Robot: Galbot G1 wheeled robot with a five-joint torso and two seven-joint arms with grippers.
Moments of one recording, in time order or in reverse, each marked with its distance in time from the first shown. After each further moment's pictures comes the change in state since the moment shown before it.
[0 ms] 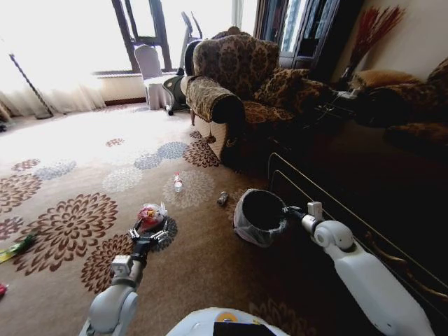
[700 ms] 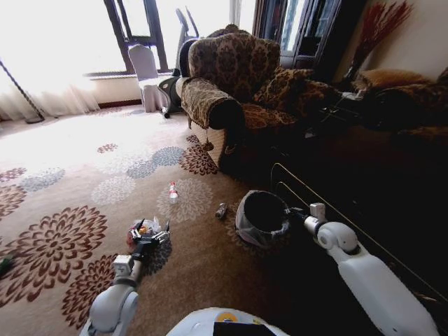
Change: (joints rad) left arm -0.004 0.000 0.002 0.011 0.002 -0.001 0.013; right arm -0.029 -0.012 0.025 0.018 0.002 -0.004 0.000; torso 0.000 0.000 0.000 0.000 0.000
